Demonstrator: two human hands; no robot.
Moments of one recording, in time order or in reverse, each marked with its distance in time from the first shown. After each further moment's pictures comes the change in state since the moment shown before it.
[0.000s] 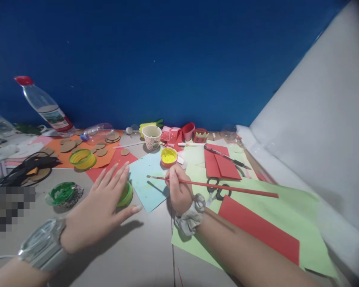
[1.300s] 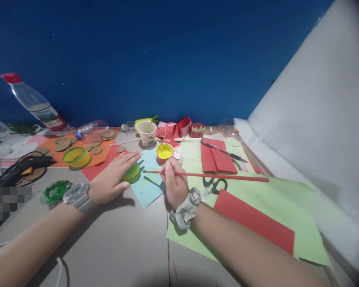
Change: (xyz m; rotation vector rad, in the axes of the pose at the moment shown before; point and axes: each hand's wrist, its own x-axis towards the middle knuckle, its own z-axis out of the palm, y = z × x) left_hand 0.057 -0.023 0.009 -0.403 0.034 0.262; right_hand 0.003 0.007 0.000 0.069 0.020 0.064
